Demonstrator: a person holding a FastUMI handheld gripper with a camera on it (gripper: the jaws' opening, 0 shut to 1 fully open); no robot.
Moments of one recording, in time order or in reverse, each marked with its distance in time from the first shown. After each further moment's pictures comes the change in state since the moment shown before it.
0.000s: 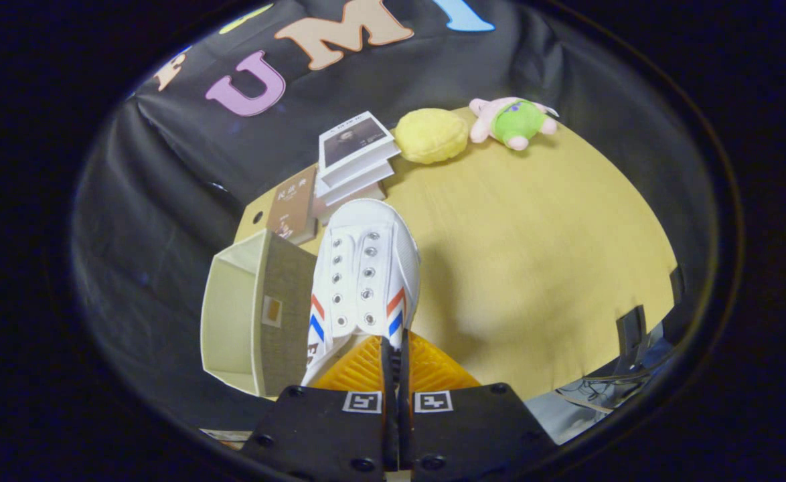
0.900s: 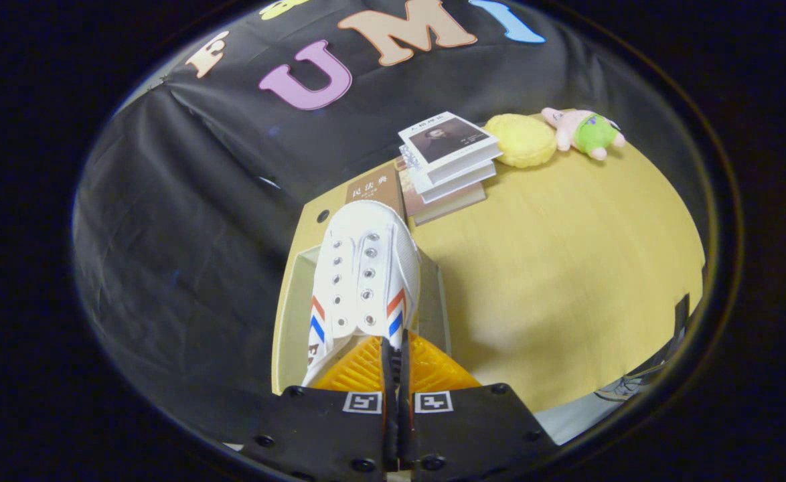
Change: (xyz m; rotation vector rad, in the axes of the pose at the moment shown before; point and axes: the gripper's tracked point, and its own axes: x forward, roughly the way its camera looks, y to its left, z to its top) arm 0.020 0.159 -0.022 -0.027 -0.005 0.143
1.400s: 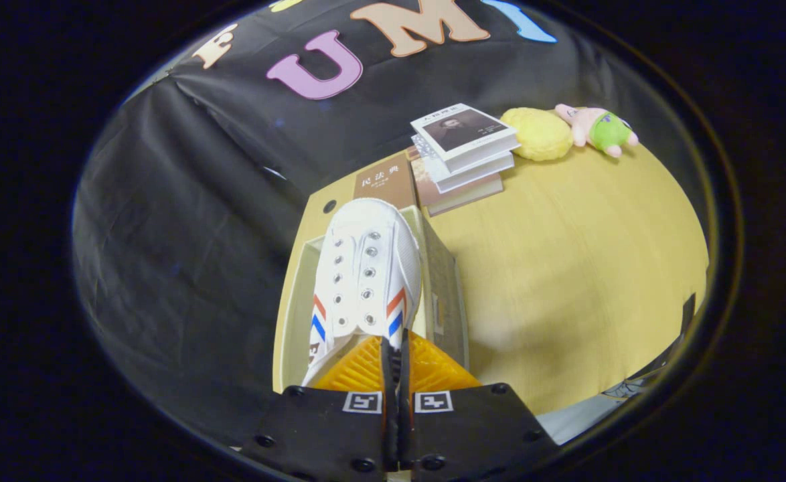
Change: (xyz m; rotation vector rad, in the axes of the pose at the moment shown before) arm 0.014 0.017 -0.011 -0.027 0.026 0.014
